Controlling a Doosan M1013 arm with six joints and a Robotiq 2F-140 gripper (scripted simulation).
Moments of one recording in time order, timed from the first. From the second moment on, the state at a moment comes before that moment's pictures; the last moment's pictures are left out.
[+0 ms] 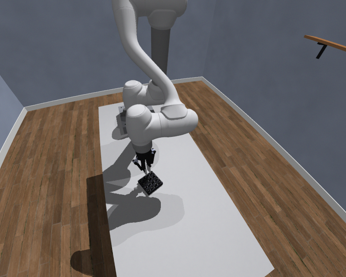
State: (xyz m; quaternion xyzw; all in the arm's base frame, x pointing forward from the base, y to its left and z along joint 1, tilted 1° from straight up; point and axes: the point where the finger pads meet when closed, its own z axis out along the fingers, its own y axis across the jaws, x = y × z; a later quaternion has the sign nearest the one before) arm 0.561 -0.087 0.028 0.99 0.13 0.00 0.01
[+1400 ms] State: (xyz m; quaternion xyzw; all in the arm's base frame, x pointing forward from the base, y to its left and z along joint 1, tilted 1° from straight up) arm 0.561 -0.087 0.036 0.78 0.63 -0.01 0.01
